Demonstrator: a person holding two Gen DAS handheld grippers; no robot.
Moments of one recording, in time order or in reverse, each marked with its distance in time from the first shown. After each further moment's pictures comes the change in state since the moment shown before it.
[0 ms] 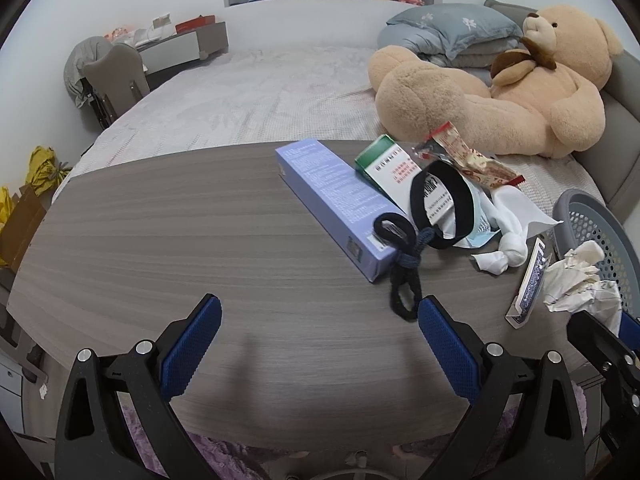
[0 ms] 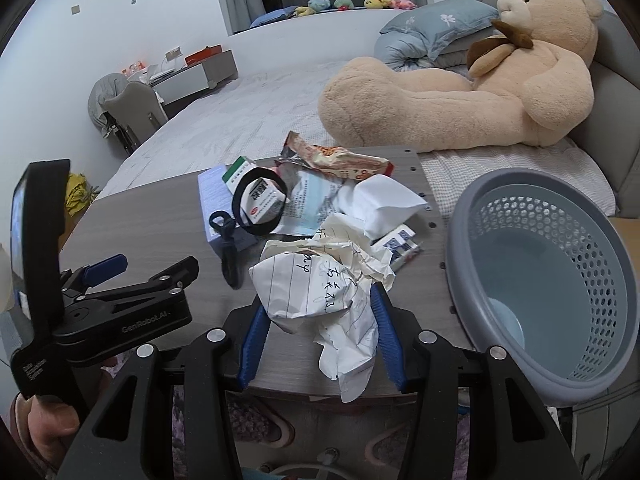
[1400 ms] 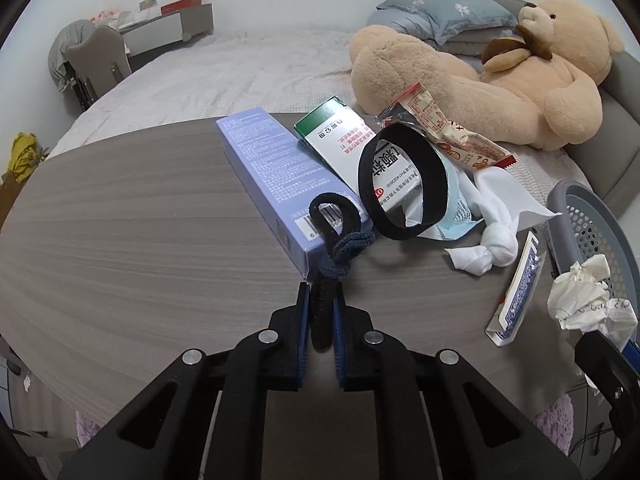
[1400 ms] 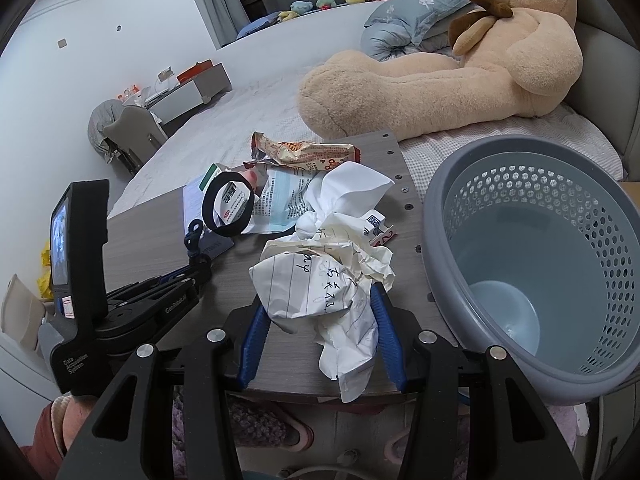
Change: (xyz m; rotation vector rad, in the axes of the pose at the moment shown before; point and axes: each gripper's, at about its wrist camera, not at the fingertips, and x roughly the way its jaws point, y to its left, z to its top) left arm 0.026 -0.029 -0.008 -0.019 0.051 -0.063; right arm 0.005 -0.039 -0.009 0.103 -0.003 0.073
